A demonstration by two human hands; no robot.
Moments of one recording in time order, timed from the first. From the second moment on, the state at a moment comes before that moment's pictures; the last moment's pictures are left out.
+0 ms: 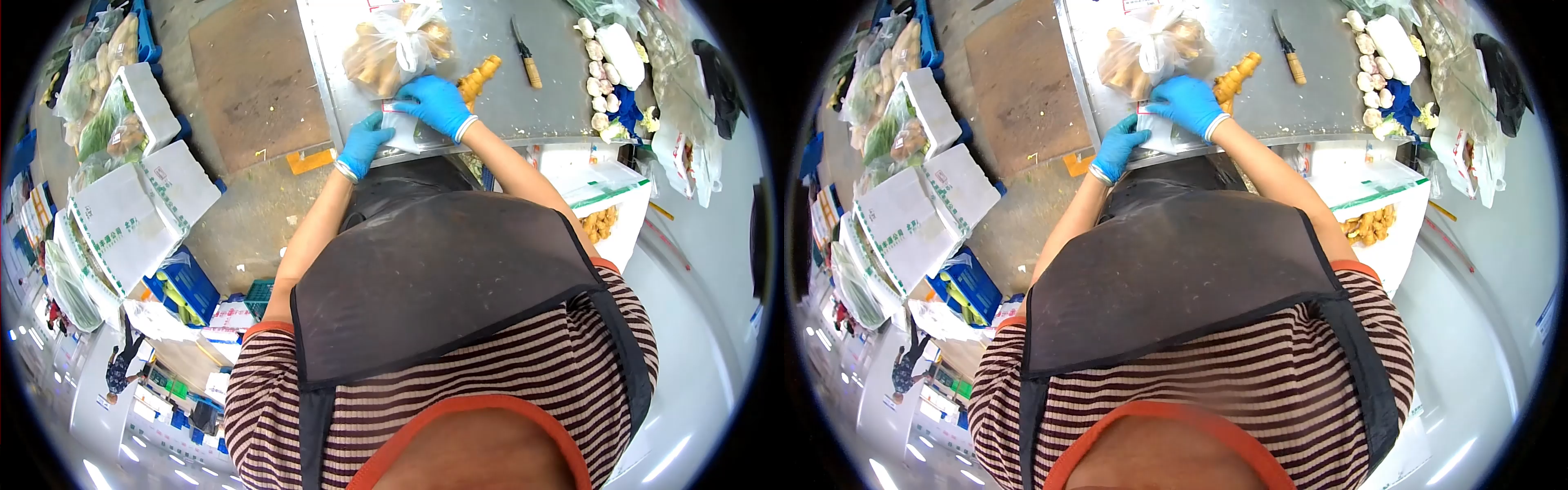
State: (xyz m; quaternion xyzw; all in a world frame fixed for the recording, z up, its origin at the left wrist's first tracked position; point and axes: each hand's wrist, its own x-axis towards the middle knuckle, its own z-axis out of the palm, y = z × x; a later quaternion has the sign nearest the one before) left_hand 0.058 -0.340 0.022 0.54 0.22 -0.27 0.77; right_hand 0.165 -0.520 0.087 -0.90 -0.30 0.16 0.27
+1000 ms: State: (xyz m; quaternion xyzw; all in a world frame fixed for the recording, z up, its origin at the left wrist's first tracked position) left_hand 0.125 -0.339 0.161 0.91 0.12 0.16 0.36; right_hand 0.180 -0.555 0.125 -0.83 -0.14 0.21 0.50
